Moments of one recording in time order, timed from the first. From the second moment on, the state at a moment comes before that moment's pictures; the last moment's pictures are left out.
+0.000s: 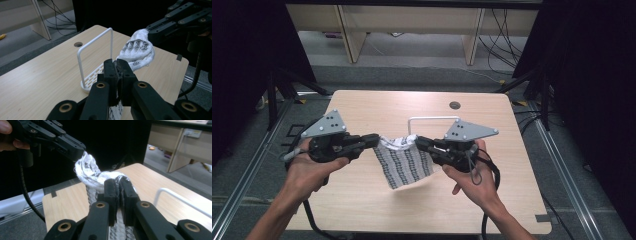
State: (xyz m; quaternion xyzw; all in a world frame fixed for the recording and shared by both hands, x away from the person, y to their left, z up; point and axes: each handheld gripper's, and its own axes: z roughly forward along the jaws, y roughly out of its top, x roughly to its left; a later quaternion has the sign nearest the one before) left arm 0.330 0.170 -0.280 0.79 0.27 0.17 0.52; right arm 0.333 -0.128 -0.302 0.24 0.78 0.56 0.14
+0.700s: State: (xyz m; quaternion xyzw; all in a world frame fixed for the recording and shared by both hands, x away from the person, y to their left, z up) left arm 0.370 0.125 -0.259 0.78 0.27 0.18 0.54; right arm 0.360 -0.168 -0.285 0.29 0.75 0.56 0.18
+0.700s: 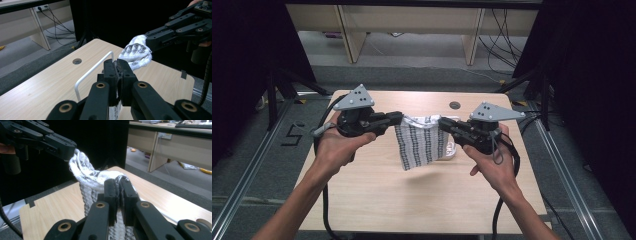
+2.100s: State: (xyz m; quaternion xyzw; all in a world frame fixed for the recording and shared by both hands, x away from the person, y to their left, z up) left arm 0.503 0.071 -0.263 0.74 0.37 0.19 0.53; right arm 0.475 -0.186 -0.279 0.37 0.74 0.54 0.18
